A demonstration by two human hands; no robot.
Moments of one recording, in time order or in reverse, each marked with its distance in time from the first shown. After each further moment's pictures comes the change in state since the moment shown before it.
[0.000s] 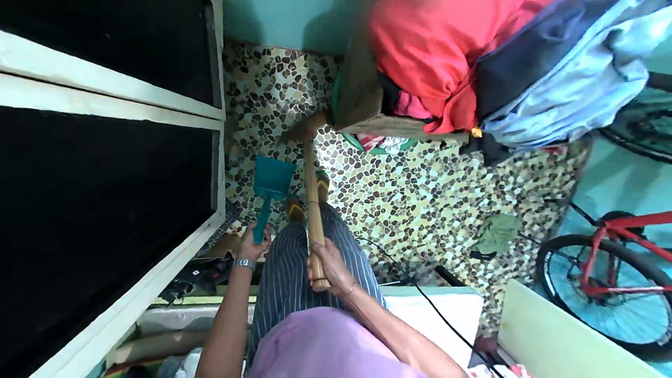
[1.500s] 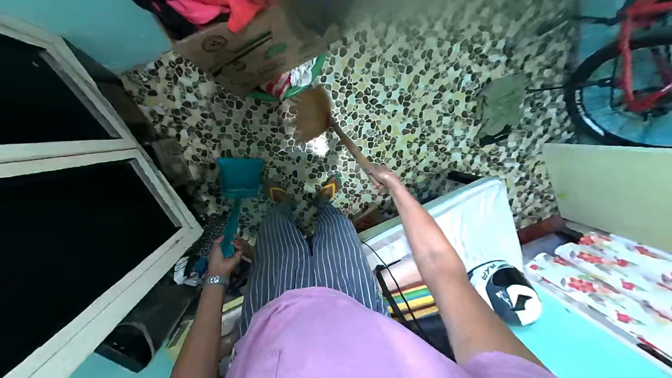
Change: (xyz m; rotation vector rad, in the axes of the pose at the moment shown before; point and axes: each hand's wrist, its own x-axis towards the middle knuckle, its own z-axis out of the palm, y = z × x) left_hand -0.036 -0.127 -0.028 0.283 -0.009 0.109; right_hand 0.083 0.078 -0.445 -0.328 0.426 -0.029
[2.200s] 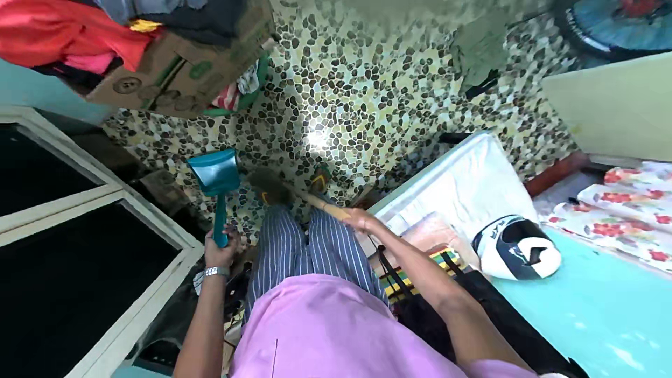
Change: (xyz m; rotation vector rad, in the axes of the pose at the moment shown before) left_hand -0.035 -0.043 0.114 0.032 -0.076 0.133; right_hand -0.094 0.131 0.029 -0.269 -0.366 0.019
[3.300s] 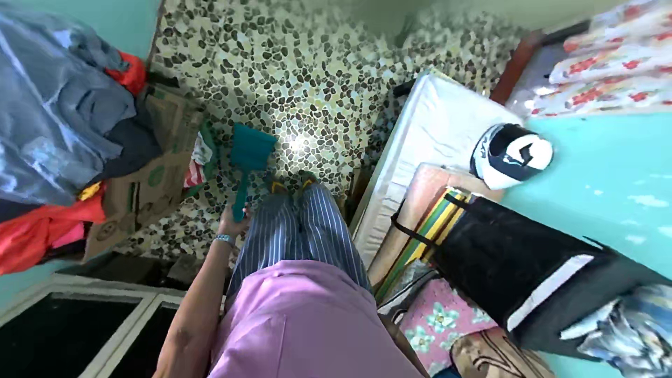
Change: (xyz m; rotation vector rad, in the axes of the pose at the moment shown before) left_hand 0.064 -0.039 0.267 0.992 -0.165 -0.193; right_hand -0.154 0.024 0.284 1.568 0.019 0.309
